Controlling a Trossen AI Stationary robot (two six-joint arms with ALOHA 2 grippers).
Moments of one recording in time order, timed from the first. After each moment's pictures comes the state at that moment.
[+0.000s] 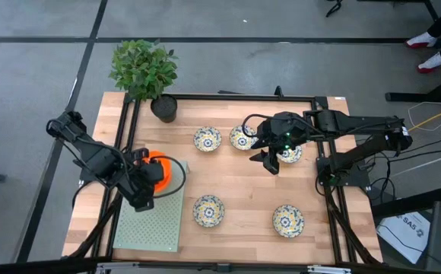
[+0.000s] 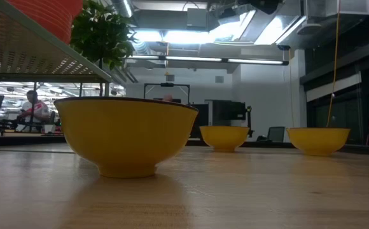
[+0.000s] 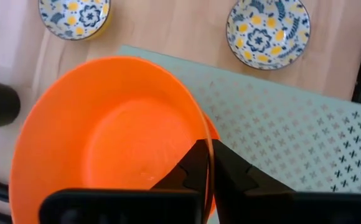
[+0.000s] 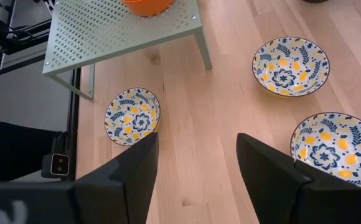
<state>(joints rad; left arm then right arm) -0.64 1.37 1.57 -1.52 -0.32 -0.87 0.04 1.28 1.44 -0.86 -0.04 0.33</state>
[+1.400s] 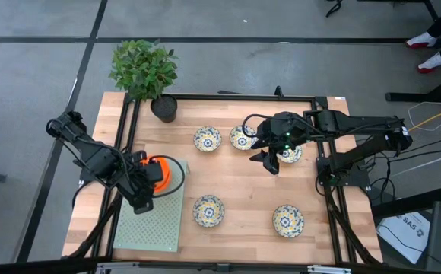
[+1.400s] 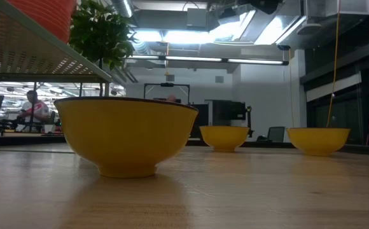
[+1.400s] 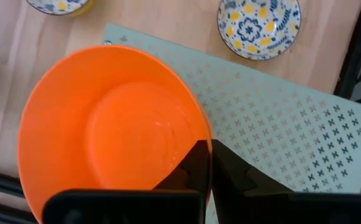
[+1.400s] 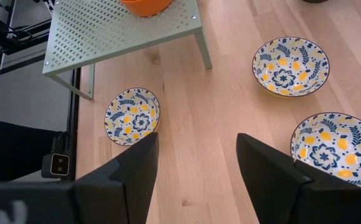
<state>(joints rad) -0.64 1.37 1.57 -1.52 -0.25 -0.93 0.04 1.28 1.44 -0.86 -0.04 0.33</state>
